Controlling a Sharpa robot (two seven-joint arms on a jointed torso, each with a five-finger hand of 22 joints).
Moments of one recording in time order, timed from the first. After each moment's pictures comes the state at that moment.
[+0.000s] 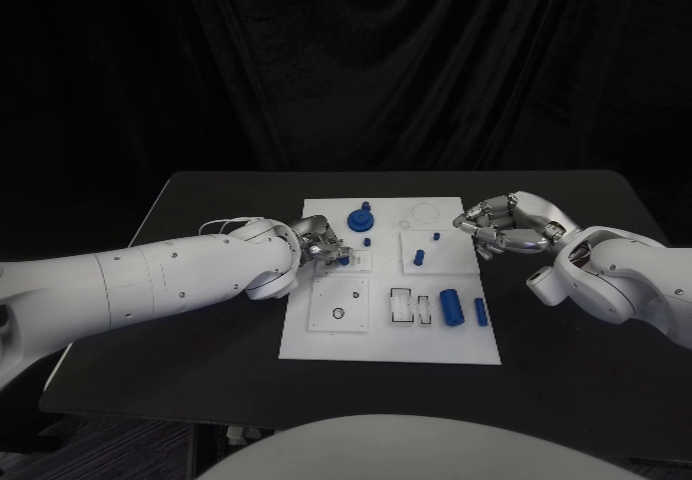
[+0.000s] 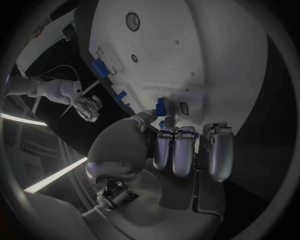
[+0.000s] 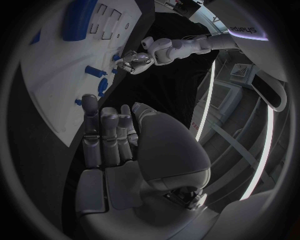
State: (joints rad) left arm 1.17 -0.67 -0.21 1.35 -1.02 -0.27 -0.29; left_hand 1.09 0.00 0.39 0.06 0.37 1.01 0.04 0.21 1.04 1.47 -0.03 1.57 1.31 1.46 -0.08 1.57 1.31 0.05 1.45 0.03 1.48 1.31; right arm 1.23 -0.93 -0.25 1.44 -0.58 -0.19 0.41; right_hand 1.44 0.03 0.22 0.27 0.29 0.82 0.15 0.35 0.28 0.94 0.08 1.21 1.03 1.20 0.02 1.05 1.17 0.16 1.08 0.13 0.72 1.23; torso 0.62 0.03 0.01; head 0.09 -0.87
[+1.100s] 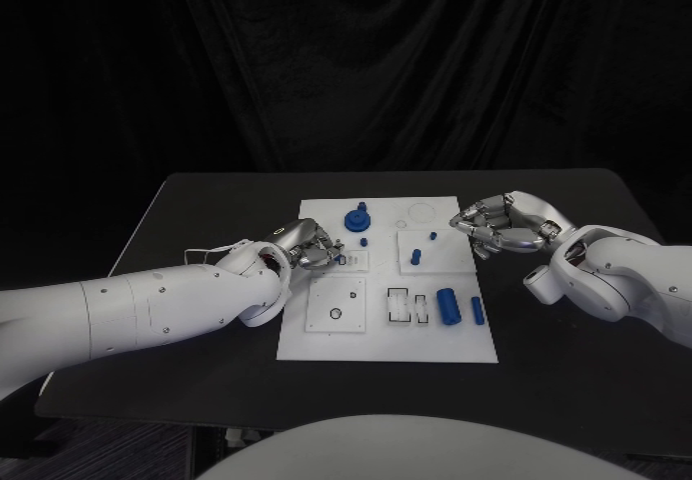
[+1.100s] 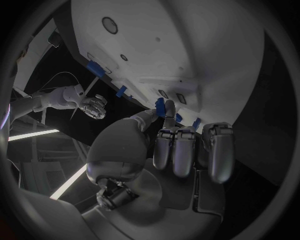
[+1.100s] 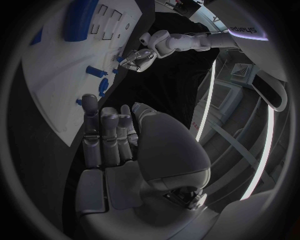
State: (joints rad) left arm 1.10 -0.72 -0.21 1.41 -1.17 -0.56 -0.22; left_hand 1.08 0.00 0.41 0.05 0.36 1.02 0.04 0.22 1.07 1.47 -0.03 1.57 1.31 1.46 -0.08 1.57 1.31 0.05 1.46 0.02 1.48 1.31; right arm 1.23 -0.93 -0.25 1.43 -0.58 -0.19 0.40; right_hand 1.44 0.03 0.22 0.27 0.29 0.82 0.15 0.35 0.28 0.93 0.08 1.21 1.03 1.20 0.02 1.05 1.16 0.16 1.08 0.13 0.71 1.23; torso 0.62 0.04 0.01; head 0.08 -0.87
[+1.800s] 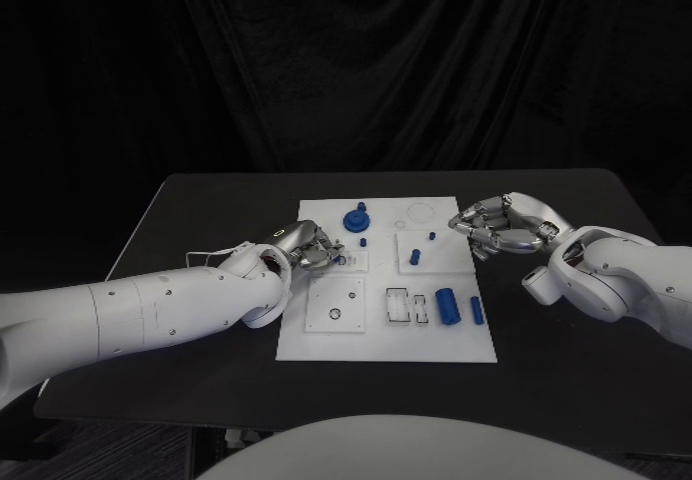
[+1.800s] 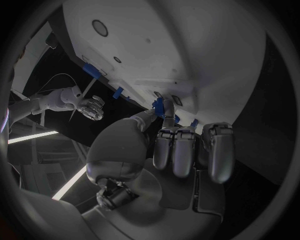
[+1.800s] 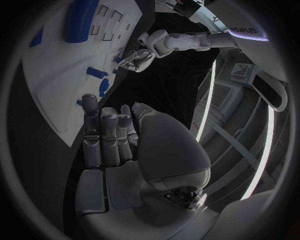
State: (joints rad) left arm 1.08 -0.70 -0.21 1.37 -1.18 -0.58 -0.22; left_hand 1.06 0.00 0.41 0.08 0.26 1.04 0.03 0.22 1.08 1.47 -0.03 1.57 1.31 1.47 -0.09 1.57 1.31 0.05 1.46 0.02 1.48 1.31; right arm 1.22 -0.93 -0.25 1.43 -0.58 -0.19 0.40; right_hand 1.44 0.03 0.22 0.27 0.29 0.82 0.15 0.35 0.28 0.93 0.08 1.21 1.03 1.20 0.02 1.05 1.16 0.16 1.08 0.13 0.71 1.23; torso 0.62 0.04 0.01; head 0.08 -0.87
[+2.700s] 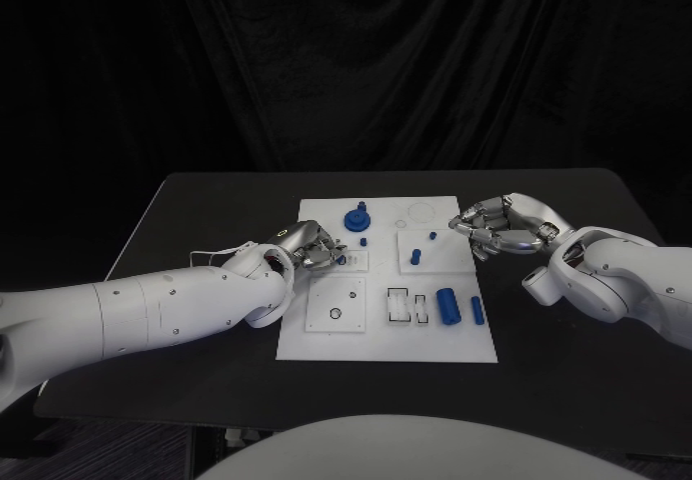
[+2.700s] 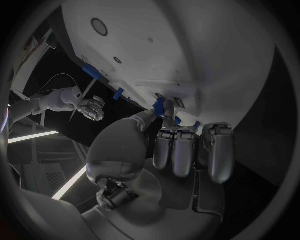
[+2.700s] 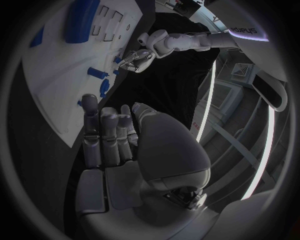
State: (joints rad) left arm 1.08 -0.69 -0.21 1.37 -1.19 -0.57 -0.22; left_hand 1.06 0.00 0.41 0.08 0.26 1.04 0.03 0.22 1.08 1.47 -0.03 1.57 1.31 1.47 -0.09 1.57 1.31 0.05 1.46 0.03 1.48 1.31; right arm 1.22 -0.93 -0.25 1.43 -0.58 -0.19 0.40; right_hand 1.44 0.03 0.22 0.27 0.29 0.82 0.15 0.35 0.28 0.93 0.08 1.21 1.02 1.20 0.02 1.05 1.16 0.16 1.07 0.13 0.71 1.23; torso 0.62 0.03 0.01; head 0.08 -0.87
